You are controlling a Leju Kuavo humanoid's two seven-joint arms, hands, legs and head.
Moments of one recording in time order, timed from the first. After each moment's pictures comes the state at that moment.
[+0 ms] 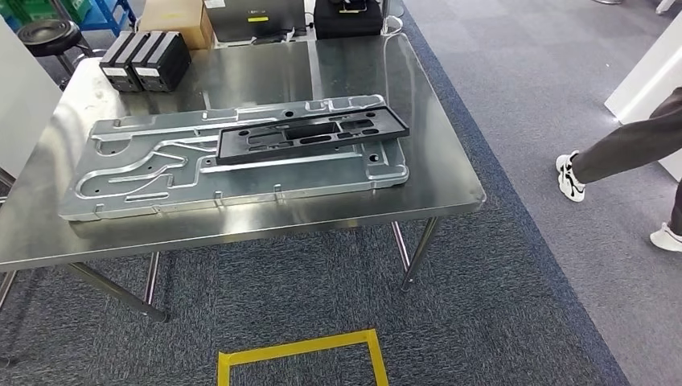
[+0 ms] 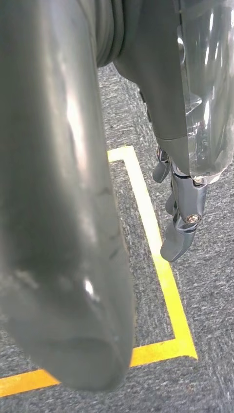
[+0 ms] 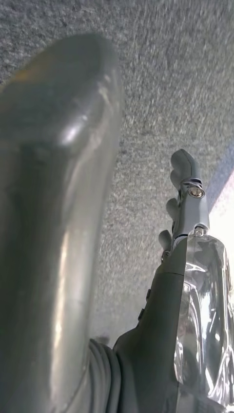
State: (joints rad) left arm -0.04 0.10 -0.96 -0.10 0.86 0.16 -0.48; right arm -0.06 -0.02 -1.06 -0.25 1.36 -0.36 -0.07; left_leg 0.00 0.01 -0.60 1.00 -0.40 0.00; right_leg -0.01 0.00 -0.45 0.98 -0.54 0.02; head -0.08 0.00
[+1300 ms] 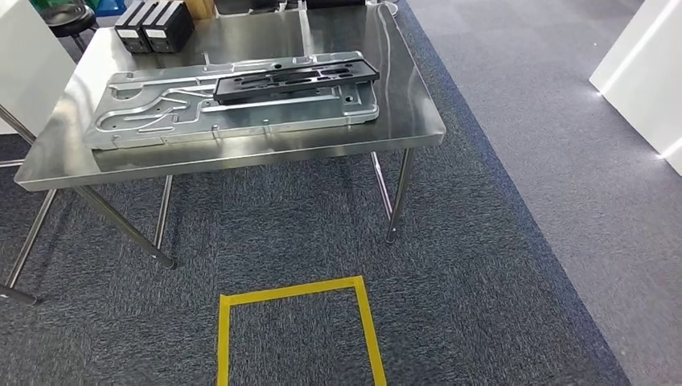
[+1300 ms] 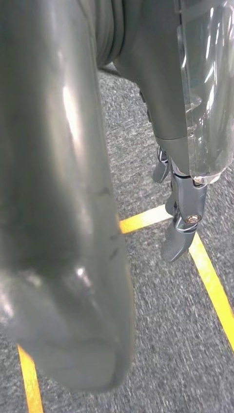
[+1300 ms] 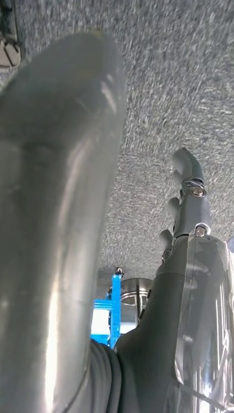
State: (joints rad) left arm -0.07 0.09 -1.06 -0.10 0.86 0.10 -0.46; right arm -0.06 0.05 -1.05 -0.21 1.37 -0.14 0.14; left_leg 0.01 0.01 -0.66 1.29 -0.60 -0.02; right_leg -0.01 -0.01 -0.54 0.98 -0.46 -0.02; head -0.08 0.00
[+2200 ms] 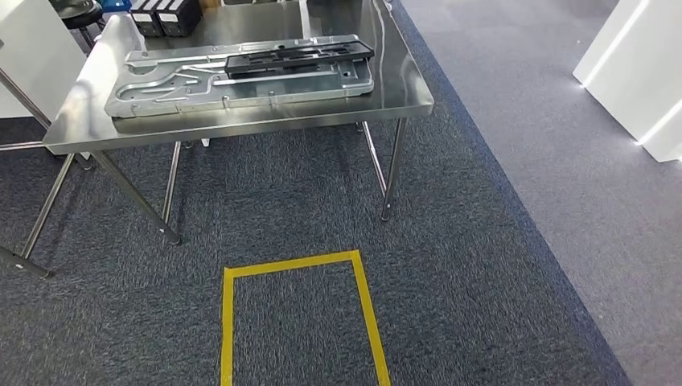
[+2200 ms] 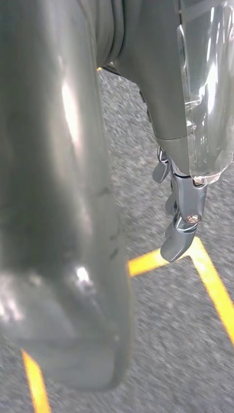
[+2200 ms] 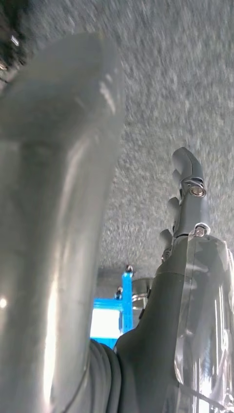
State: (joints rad) left arm -0.08 0.08 -1.10 -0.10 0.86 0.10 -0.46; right arm -0.07 0.07 -1.05 -0.20 1.35 -0.13 0.13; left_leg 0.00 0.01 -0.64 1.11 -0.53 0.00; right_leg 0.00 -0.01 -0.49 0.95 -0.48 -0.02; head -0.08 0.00
